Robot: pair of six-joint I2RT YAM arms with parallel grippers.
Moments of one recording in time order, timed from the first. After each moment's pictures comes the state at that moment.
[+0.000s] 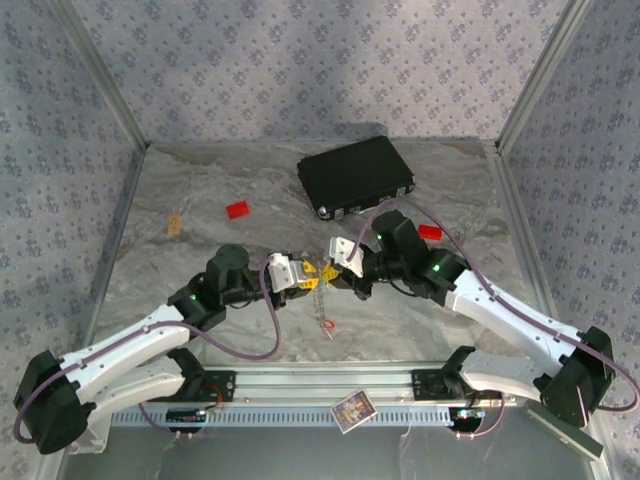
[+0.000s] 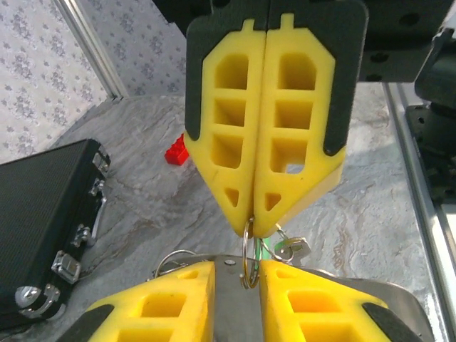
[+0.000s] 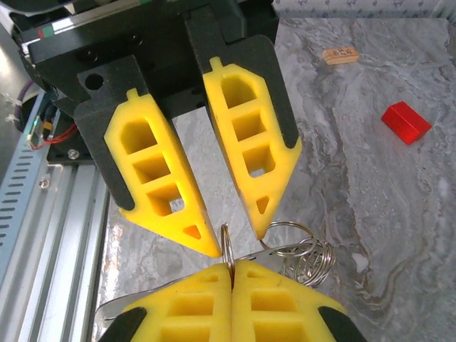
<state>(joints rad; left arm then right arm) -0.83 0.91 0.57 0.06 0.41 0.34 0.79 1.12 0.96 -0.46 -0.52 -0.49</state>
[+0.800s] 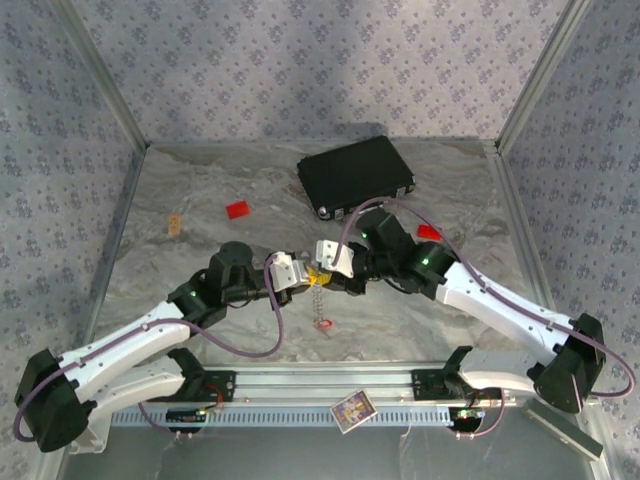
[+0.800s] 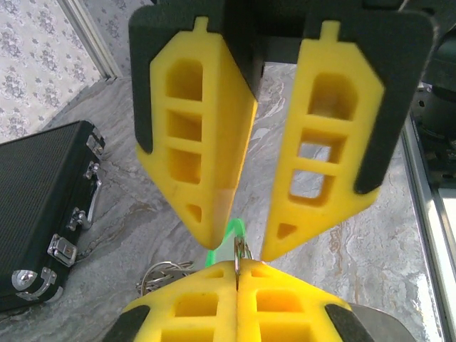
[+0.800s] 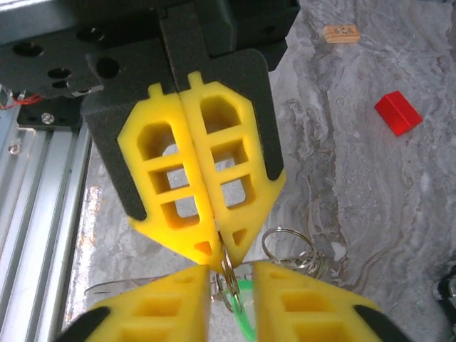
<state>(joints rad) -0.83 0.92 0.60 -0.01 0.41 0.35 0.84 1.17 1.02 -0.52 -0.42 -0.55</state>
